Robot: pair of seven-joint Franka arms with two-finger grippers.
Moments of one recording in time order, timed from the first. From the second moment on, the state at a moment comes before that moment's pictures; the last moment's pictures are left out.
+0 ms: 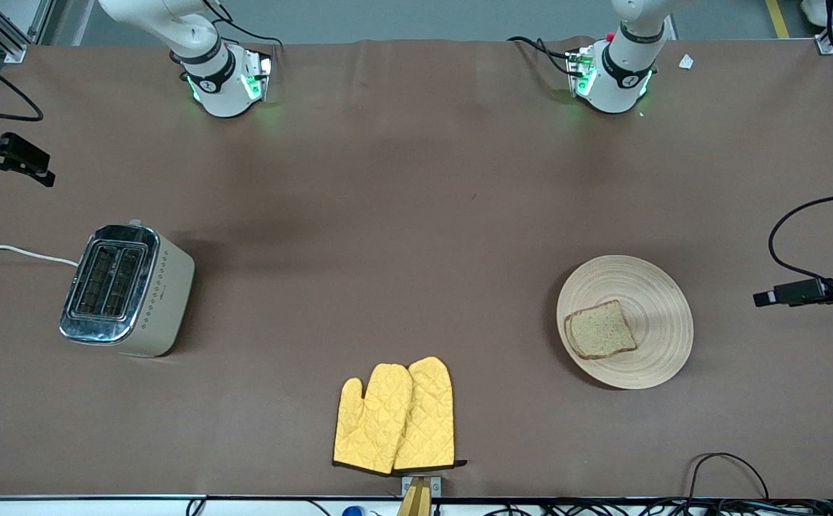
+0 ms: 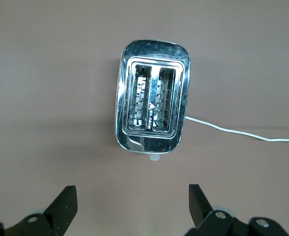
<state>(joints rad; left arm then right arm) 0.39 0.46 -0.26 -1.33 -0.25 1.67 0.12 0.28 -0.10 -0.34 -1.69 -0.08 1.58 -0.06</state>
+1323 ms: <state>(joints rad) -0.03 -0.02 -0.11 -1.53 0.03 1.46 -0.17 0.28 -0.10 -0.34 -1.69 -0.08 1.58 -0.06</state>
